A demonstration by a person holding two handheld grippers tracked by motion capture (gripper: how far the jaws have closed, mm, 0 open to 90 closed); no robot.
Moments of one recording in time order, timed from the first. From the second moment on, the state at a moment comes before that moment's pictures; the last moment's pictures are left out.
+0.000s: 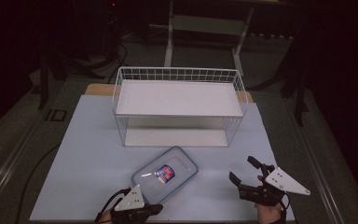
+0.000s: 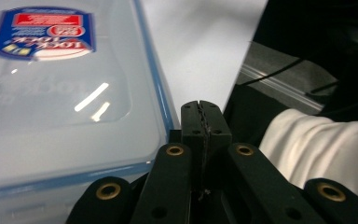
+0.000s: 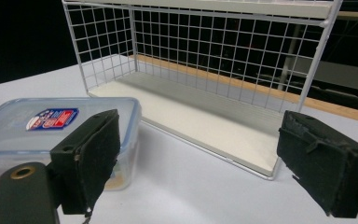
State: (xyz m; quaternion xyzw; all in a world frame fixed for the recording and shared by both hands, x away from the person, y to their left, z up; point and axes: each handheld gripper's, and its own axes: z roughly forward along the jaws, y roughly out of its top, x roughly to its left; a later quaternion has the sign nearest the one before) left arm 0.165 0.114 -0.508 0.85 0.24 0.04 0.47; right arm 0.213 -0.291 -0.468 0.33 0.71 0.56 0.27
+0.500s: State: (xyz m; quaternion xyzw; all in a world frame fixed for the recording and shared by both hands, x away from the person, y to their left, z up) left arm 0.183 0.143 -0.510 0.83 0.30 0.07 0.47; right arm 0.215 -0.289 -0.469 0.33 0.71 0.57 0.26
